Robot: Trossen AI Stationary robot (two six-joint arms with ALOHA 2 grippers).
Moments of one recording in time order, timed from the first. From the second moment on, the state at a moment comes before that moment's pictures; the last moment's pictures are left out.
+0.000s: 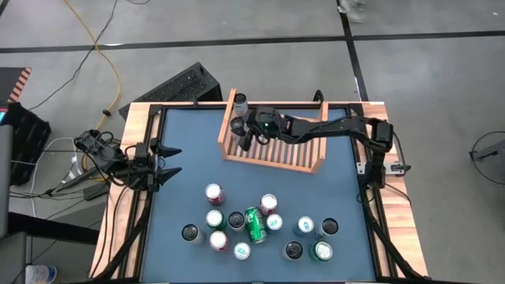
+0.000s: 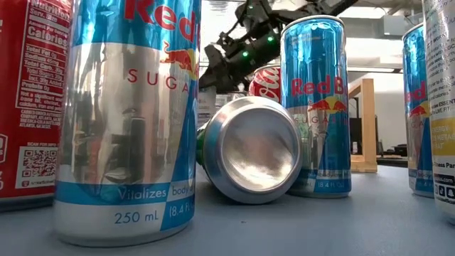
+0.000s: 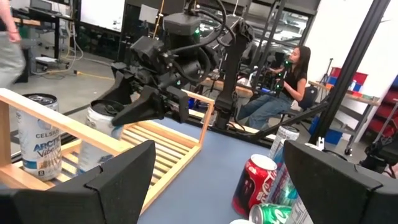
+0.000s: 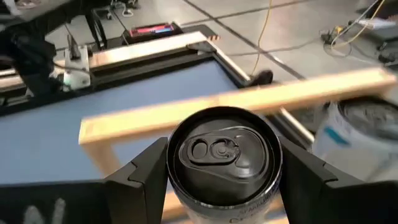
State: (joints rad) left arm -0.61 0.01 0.29 -0.08 -0.82 -0.12; right arm -0.28 1.87 1.29 0.22 0.15 0.08
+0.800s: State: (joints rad) left arm -0.61 0.01 0.29 -0.08 -0.82 -0.11; right arm -0.41 1.87 1.24 0.32 0.05 0.14
